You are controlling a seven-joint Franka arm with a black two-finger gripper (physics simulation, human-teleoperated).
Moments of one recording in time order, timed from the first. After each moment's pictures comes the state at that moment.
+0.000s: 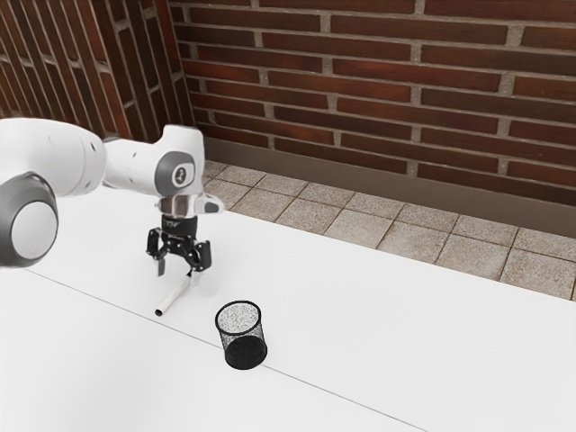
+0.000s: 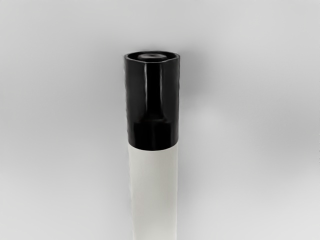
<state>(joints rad) 0.13 0.63 0.03 -1.55 0.05 1.79 0.06</state>
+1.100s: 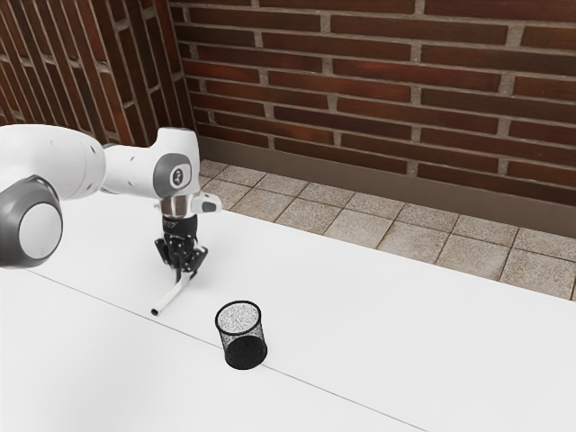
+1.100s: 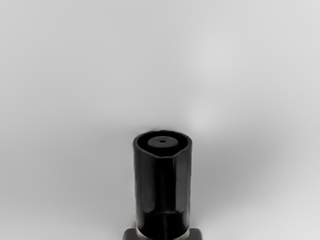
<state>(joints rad) 0.18 0.69 0.00 -1.49 0.02 1.84 0.18</state>
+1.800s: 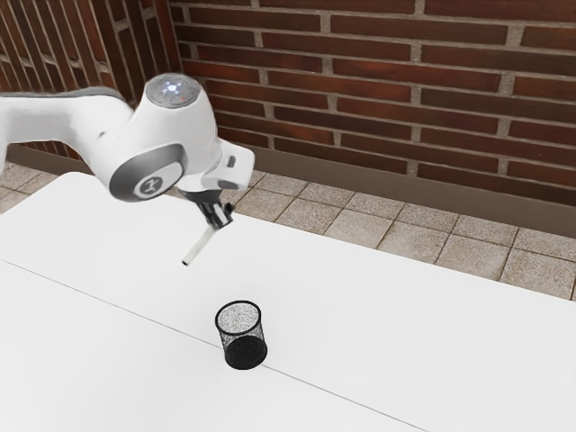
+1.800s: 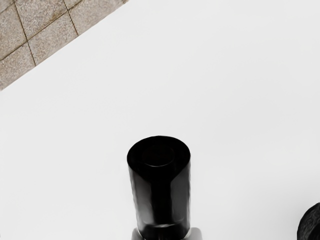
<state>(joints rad) 0.05 -0.10 -0.22 -2.16 0.37 2.30 0.09</state>
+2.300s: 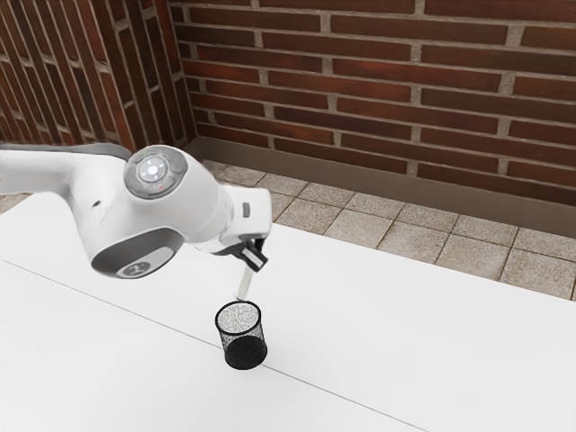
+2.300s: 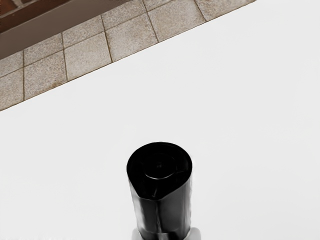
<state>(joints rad) 0.07 -0.30 -0.41 -2.46 0.41 2.66 -0.33</state>
